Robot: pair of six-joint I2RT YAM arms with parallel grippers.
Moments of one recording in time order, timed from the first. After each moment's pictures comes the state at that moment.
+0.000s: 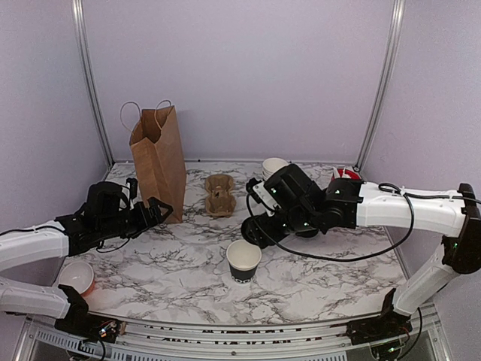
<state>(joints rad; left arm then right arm) -0.59 1.05 0.55 -0.01 0.04 -0.79 1.06 1.50 1.22 -0.58 0.21 0.31</state>
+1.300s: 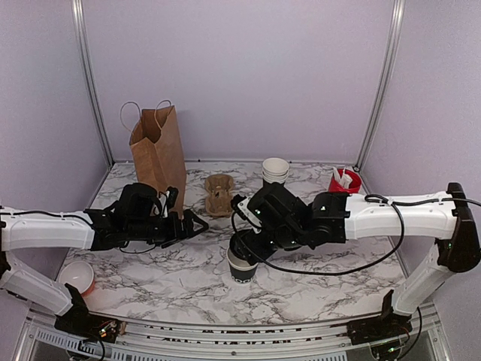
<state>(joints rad) -0.79 1.30 0.68 0.05 0.19 -0.83 1.16 1.56 1.21 -0.54 0.25 0.33</state>
